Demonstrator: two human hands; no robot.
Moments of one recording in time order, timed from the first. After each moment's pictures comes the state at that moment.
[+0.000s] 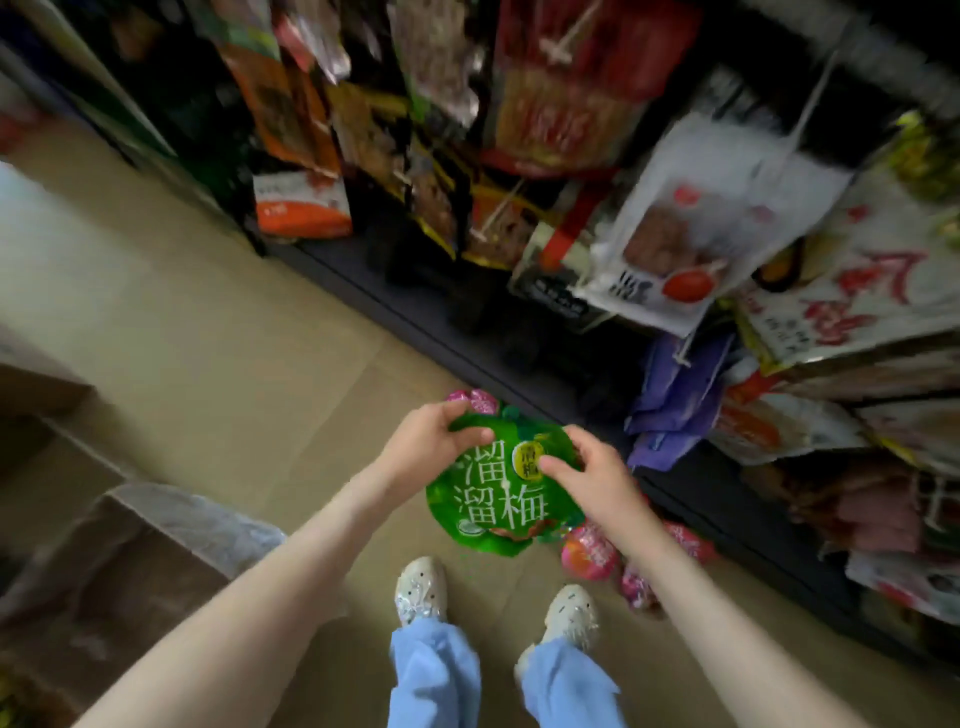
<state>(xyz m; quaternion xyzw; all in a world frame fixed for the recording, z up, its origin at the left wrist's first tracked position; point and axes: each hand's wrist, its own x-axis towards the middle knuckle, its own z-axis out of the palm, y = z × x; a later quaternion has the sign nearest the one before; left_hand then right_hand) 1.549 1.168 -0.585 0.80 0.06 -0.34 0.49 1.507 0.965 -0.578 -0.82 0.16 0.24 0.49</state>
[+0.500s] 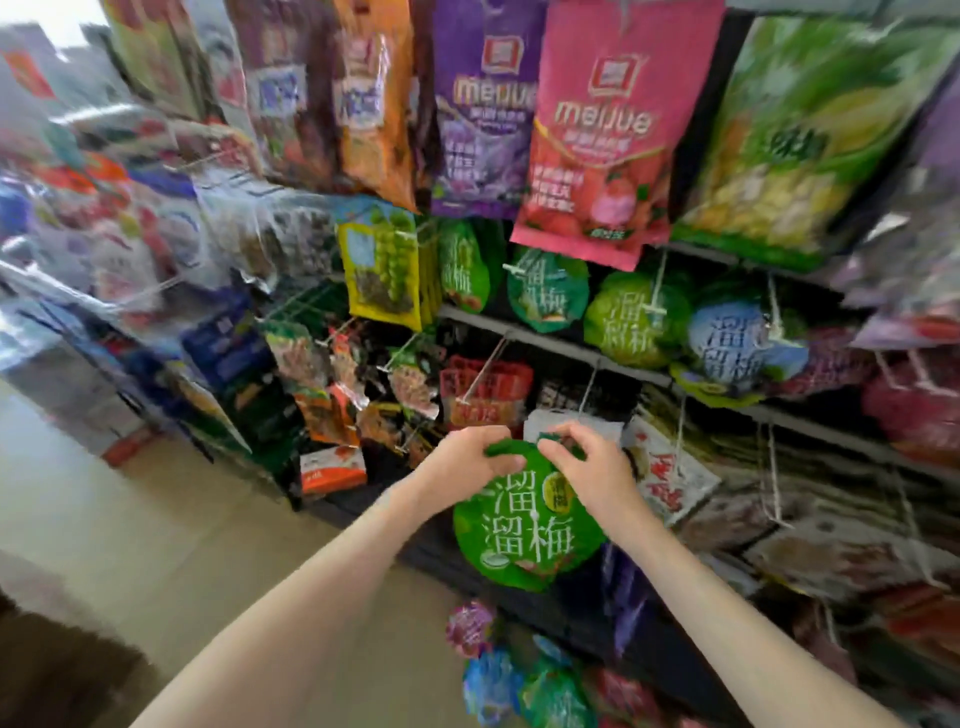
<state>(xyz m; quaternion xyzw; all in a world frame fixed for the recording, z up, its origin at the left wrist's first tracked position) 1.602 1.107 -0.246 0.87 -0.11 -0.23 0.42 1.554 0.941 -0.245 -0.87 0.05 -0.05 0.49</state>
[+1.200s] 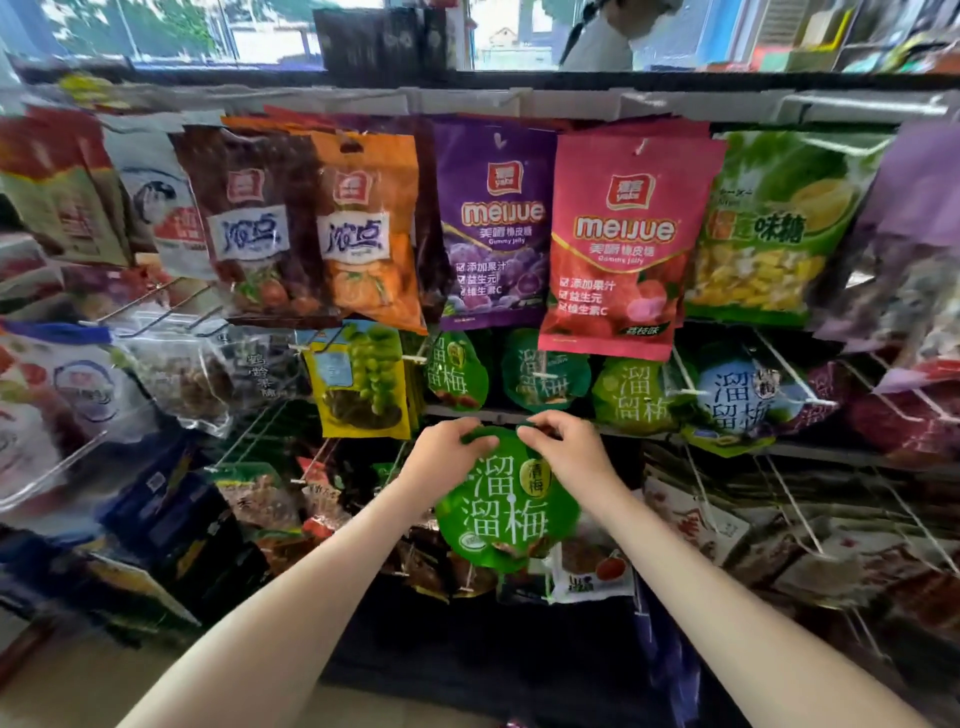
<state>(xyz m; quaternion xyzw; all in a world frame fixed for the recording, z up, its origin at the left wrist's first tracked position) 1.758 1.164 -0.183 0.89 -0.18 -0.15 0.40 1.693 1.018 -0.193 -0.82 0.15 -0.14 0.54</state>
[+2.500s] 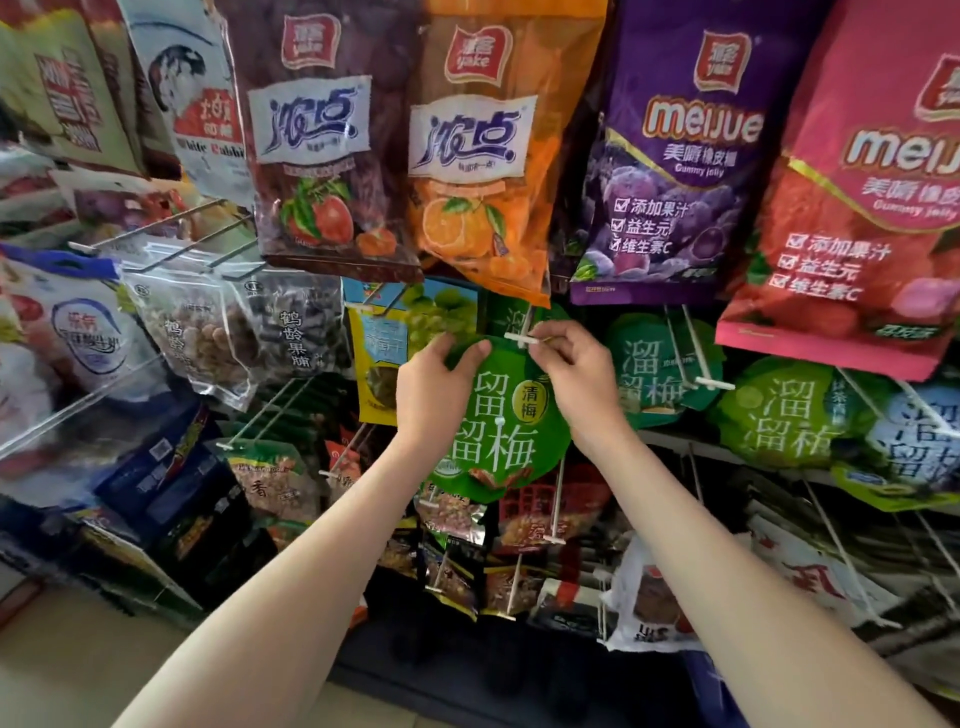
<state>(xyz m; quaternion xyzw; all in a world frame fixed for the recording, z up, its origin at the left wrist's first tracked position) 1.891 1.208 -0.226 0.83 -0.07 0.09 0.54 1.856 1.075 -0.217 -0.74 0.08 -0.23 0.62</state>
